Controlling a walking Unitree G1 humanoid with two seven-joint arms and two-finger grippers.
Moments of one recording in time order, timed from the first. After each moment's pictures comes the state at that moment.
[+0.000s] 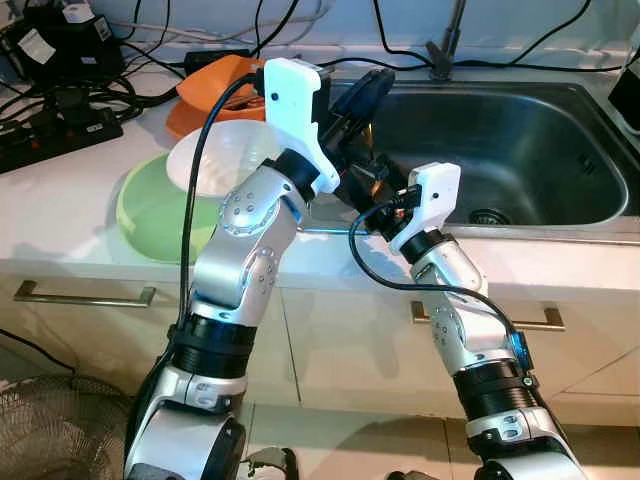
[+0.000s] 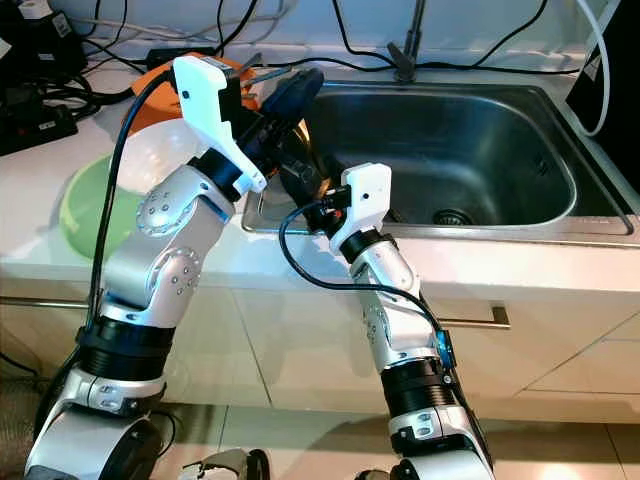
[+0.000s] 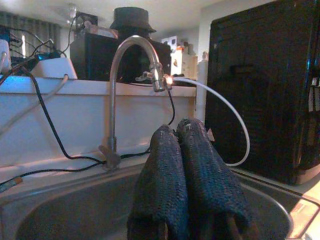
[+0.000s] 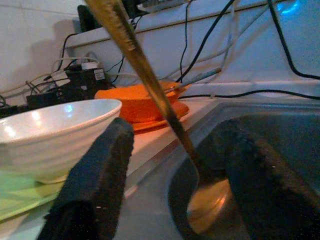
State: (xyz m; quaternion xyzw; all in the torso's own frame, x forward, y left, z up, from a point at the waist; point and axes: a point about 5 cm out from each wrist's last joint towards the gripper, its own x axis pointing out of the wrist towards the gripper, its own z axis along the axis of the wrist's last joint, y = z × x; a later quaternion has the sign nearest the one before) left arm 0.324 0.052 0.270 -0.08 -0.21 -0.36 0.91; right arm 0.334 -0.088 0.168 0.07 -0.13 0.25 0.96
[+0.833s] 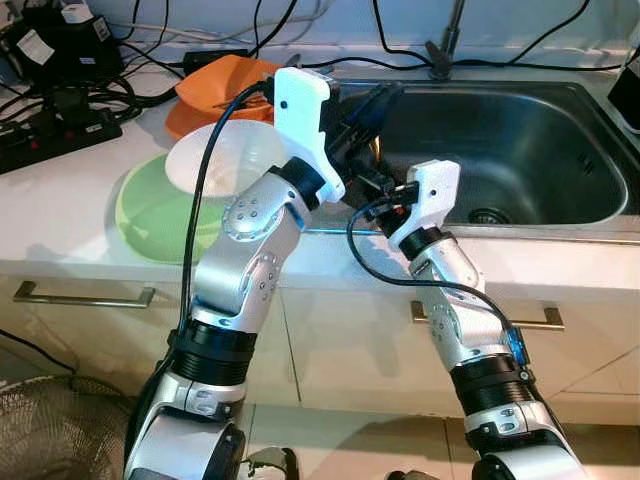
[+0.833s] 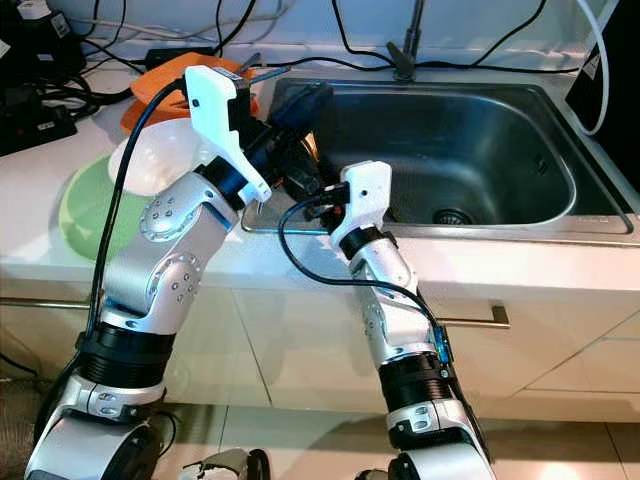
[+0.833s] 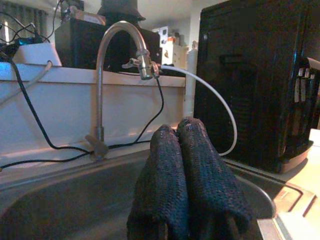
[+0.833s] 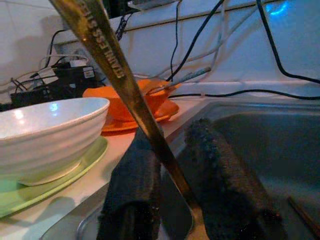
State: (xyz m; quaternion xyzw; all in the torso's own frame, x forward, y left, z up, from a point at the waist) left arm 0.320 0.047 0.264 -0.08 -0.18 -0.38 0.90; right arm 0.338 -0.087 0.167 0.06 -0.13 0.24 0.96
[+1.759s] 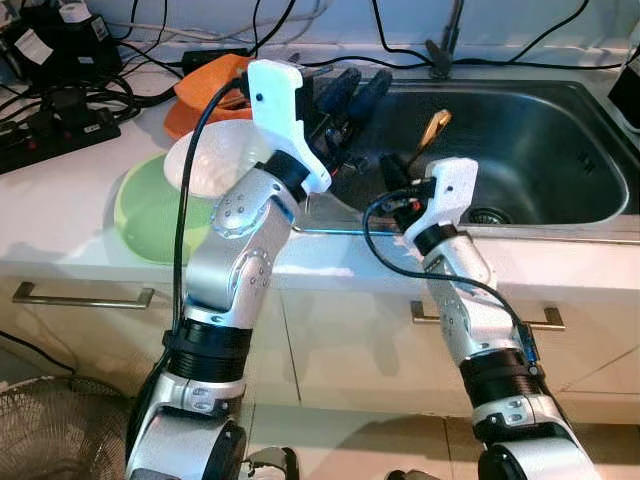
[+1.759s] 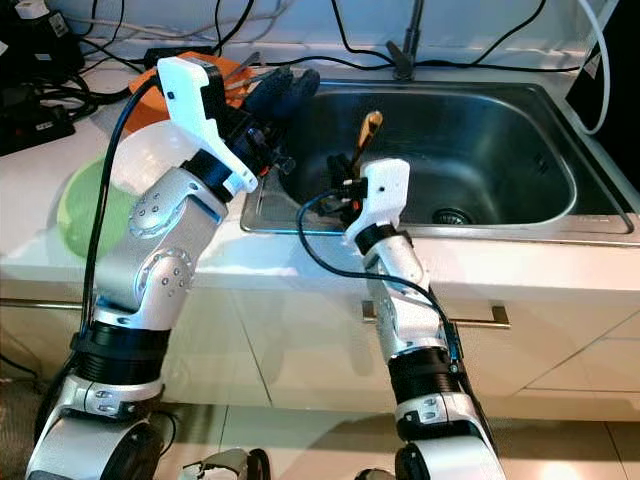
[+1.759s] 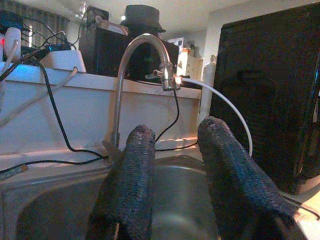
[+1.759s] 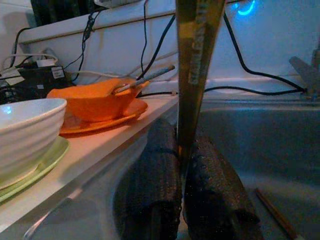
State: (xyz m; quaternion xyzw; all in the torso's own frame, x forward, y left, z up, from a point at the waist) left arm 0.324 0.060 0.268 -0.12 -0.19 -0.35 0.91; right arm 0.346 -0.107 0.166 0.06 -0.13 0.19 0.97
